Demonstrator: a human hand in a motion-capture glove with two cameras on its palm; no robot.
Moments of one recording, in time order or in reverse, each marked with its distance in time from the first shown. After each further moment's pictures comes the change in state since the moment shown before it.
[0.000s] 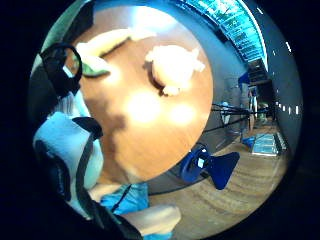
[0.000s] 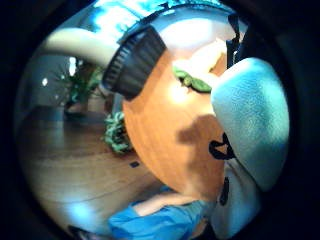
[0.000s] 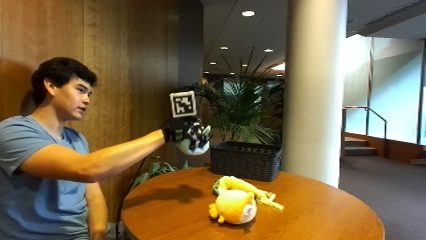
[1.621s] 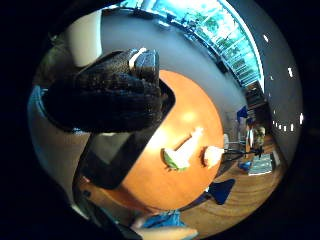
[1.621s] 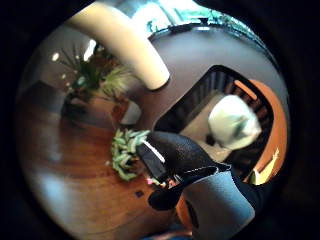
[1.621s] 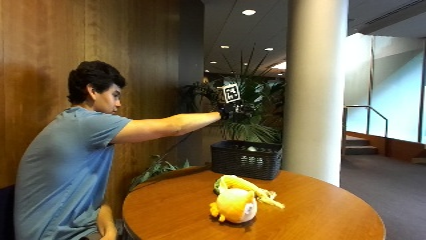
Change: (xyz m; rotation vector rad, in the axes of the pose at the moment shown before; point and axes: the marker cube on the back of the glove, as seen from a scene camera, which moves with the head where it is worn) arm -0.340 -0.235 -0.081 0.200 -0.450 -0.245
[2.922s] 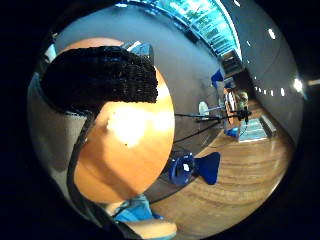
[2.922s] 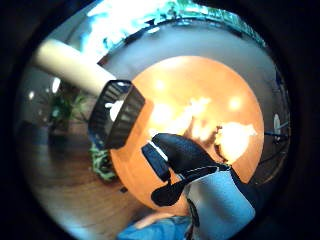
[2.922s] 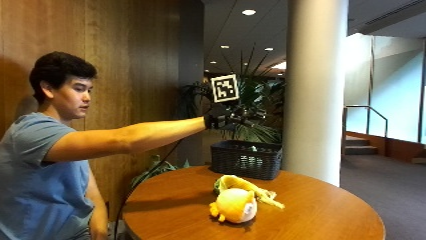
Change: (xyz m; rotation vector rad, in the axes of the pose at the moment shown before) arm 0.322 0.152 -0.164 -0.114 0.502 0.297
